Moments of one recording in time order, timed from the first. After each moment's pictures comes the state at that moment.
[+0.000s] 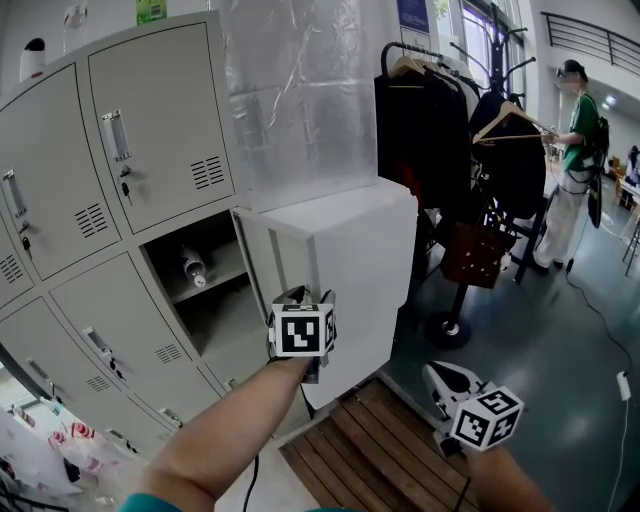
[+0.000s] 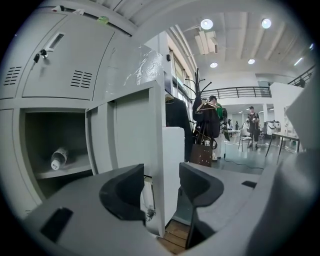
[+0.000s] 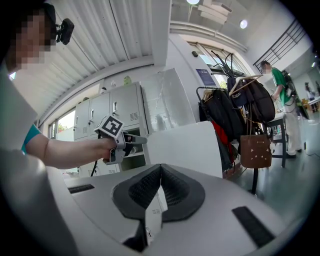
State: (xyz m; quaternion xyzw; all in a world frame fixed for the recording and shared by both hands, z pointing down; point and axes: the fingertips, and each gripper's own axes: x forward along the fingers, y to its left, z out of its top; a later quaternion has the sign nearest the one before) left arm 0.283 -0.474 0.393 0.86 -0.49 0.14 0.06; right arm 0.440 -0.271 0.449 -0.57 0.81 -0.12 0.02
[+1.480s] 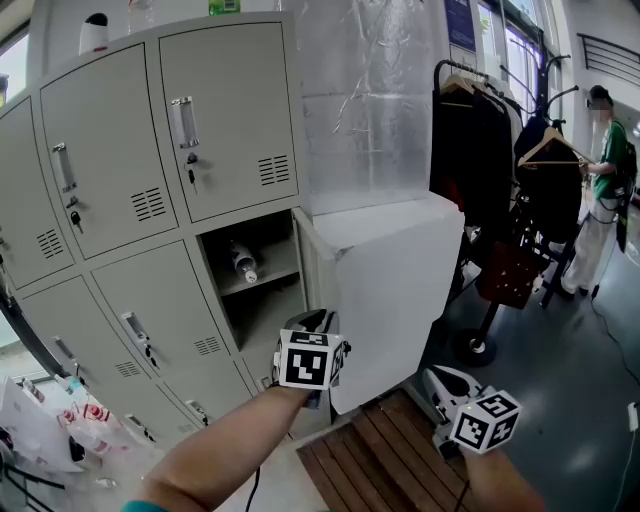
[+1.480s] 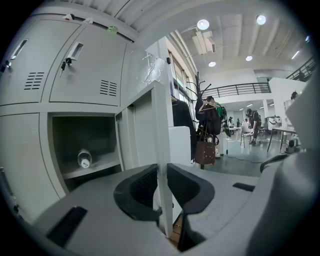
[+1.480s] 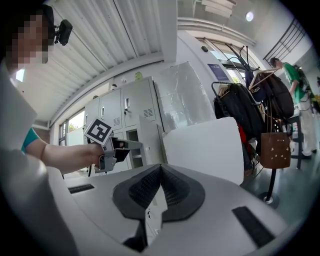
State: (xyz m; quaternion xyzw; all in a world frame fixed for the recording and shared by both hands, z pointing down) left arm 0.185 -0.434 0.394 0.85 -0.50 0.14 0.03; right arm 0.349 -0.297 0.437 -0.52 0.85 -0.11 0.02
